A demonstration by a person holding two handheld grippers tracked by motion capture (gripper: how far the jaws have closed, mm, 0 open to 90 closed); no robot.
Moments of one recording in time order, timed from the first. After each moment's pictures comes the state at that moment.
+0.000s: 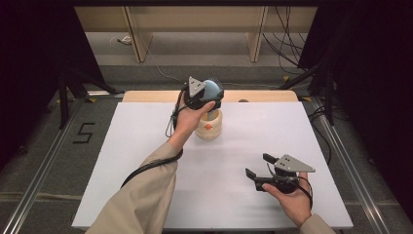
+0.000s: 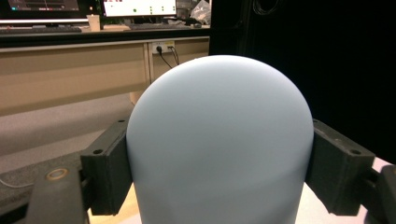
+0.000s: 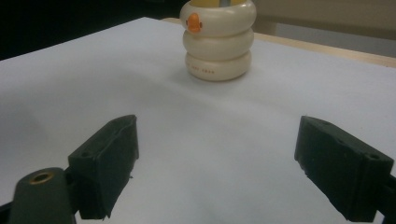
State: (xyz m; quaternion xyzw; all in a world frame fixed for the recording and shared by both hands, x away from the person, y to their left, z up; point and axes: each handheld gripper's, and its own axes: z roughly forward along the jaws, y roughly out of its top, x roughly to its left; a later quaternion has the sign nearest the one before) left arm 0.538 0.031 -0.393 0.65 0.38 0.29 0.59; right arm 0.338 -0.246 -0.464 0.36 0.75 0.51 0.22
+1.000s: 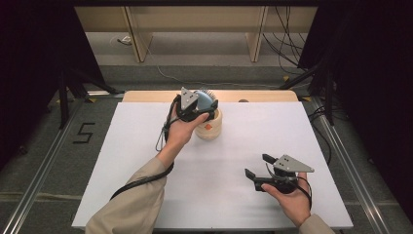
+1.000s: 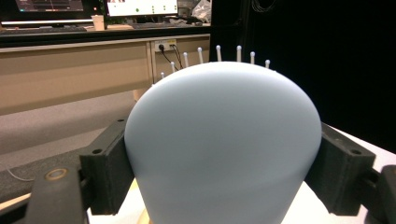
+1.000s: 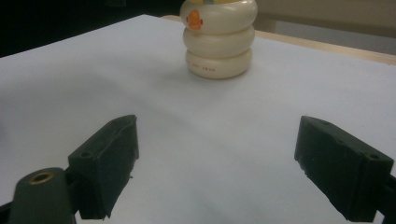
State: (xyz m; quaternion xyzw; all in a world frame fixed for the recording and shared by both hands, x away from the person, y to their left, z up) left arm 0.494 0.051 -0.394 0.66 0.38 0.30 0.58; right arm 0.337 -0.245 -0.464 0.36 0.75 0.51 0.21
